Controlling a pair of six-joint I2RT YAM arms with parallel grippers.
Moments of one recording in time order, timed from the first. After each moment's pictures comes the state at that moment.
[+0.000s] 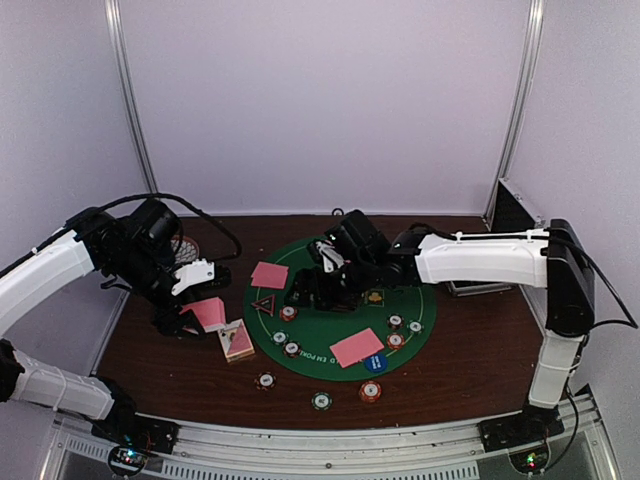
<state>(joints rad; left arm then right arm) -0.57 1.18 1.14 -1.19 0.34 0.66 0.95 1.86 1.43 -0.38 -0.25 0.74</state>
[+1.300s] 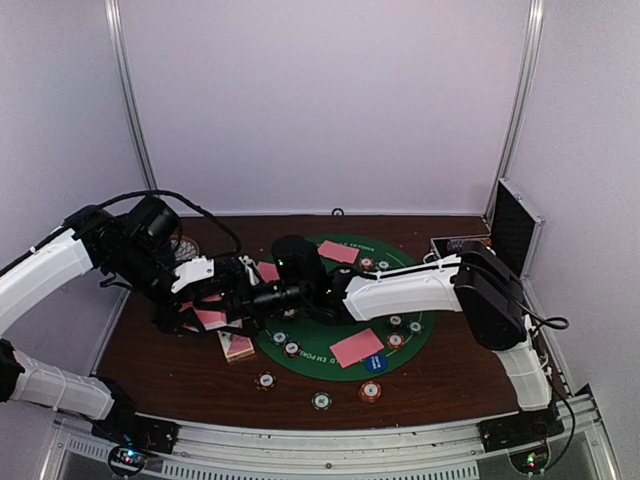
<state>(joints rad) -0.57 1.18 1.15 -1.19 0.35 0.66 1.10 2.24 1.67 0.43 -0.70 1.32</state>
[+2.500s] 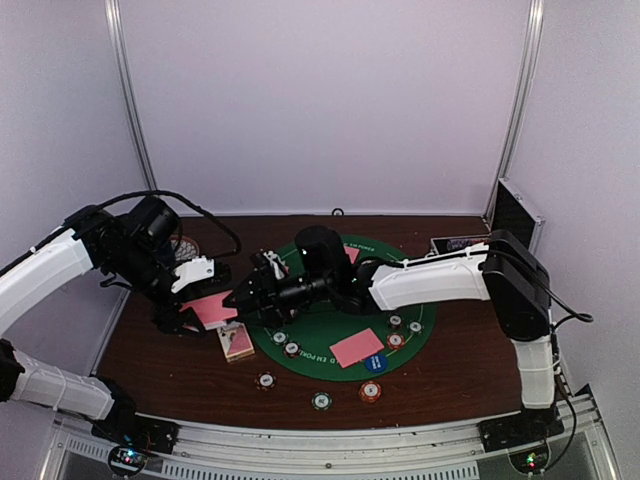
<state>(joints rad) -0.57 1.18 1.15 -1.19 0.34 0.66 1.04 2.12 1.52 0.36 -0.72 1.30</state>
